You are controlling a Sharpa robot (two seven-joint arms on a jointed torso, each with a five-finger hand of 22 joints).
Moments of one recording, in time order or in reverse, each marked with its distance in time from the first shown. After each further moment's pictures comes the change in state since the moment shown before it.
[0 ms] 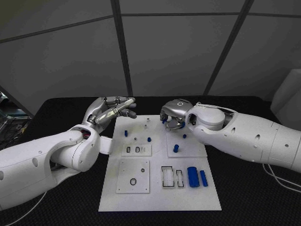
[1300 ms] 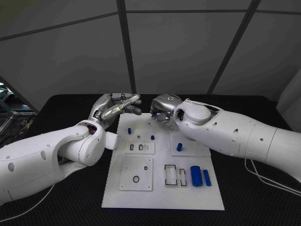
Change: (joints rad) left arm 0.008 0.019 0.002 -0.012 0.008 -0.002 -0.007; left_hand 0.000 0.000 0.000 0.000 0.000 0.000 0.000 0.000 0.000 0.000 0.000 0.000 0.000 0.000 0.000 -0.004 0.001 0.000 -0.004 0.004 0.000 0.000; right arm 0.001 0.173 0.000 -0.166 0.069 -0.077 -0.002; right_hand 0.000 0.000 0.011 0.006 -0.001 0.003 0.003 0.000 -0.001 0.000 0.000 0.000 -0.001 0.000 0.000 0.012 0.008 -0.016 0.003 0.003 0.016 0.015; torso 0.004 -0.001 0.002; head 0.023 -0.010
